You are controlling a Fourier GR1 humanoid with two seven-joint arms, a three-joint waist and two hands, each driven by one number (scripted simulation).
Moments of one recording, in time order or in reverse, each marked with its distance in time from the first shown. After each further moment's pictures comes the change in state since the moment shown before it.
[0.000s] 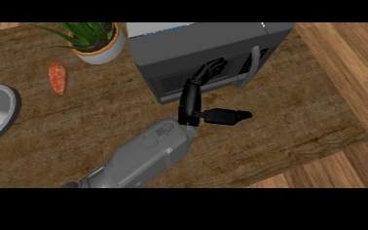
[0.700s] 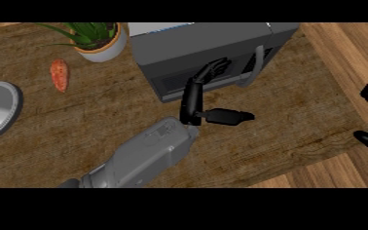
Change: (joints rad) left arm -0.027 0.000 -0.027 0.014 0.068 -0.011 -0.063; right arm -0.043 0.093 0.051 0.105 -0.158 0.058 0.037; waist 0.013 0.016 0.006
